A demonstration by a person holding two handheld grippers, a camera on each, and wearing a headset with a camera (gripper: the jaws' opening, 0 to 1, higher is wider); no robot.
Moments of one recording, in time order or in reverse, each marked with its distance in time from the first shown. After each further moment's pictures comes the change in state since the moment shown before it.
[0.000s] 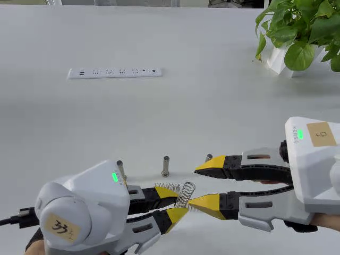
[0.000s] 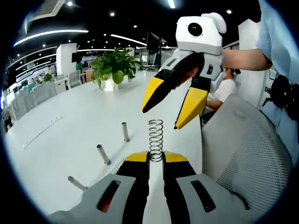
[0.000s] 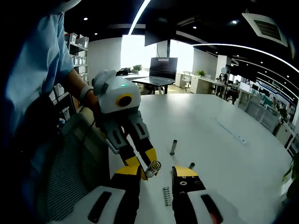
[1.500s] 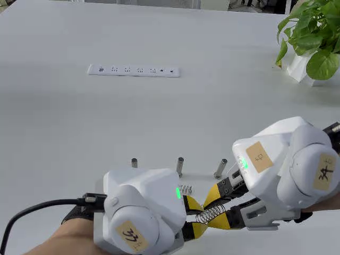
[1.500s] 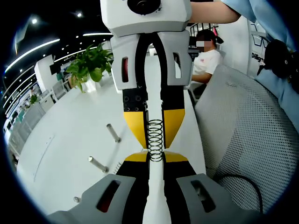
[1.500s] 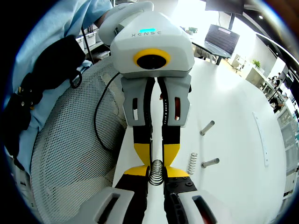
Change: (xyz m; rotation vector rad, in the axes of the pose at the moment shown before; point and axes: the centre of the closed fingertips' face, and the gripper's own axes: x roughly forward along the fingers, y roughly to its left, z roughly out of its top) left arm 0.019 -0.016 -0.010 0.240 0.153 -0.086; right arm 0.020 0.020 -0.044 -0.343 0.394 0.318
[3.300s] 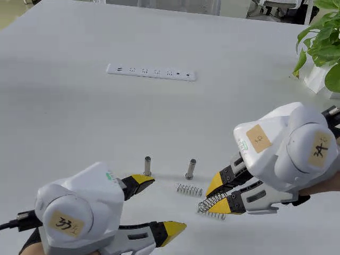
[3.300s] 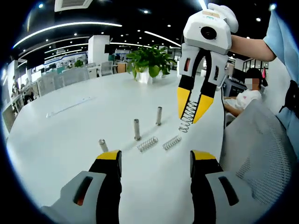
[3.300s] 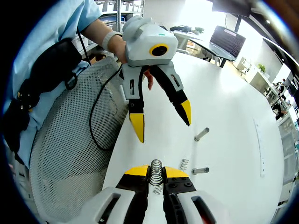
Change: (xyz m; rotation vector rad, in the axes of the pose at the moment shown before) left arm -0.067 0.044 -0.051 -0.440 -0.134 0.357; right arm 0.000 -0.021 0.012 -0.065 0.027 0.025
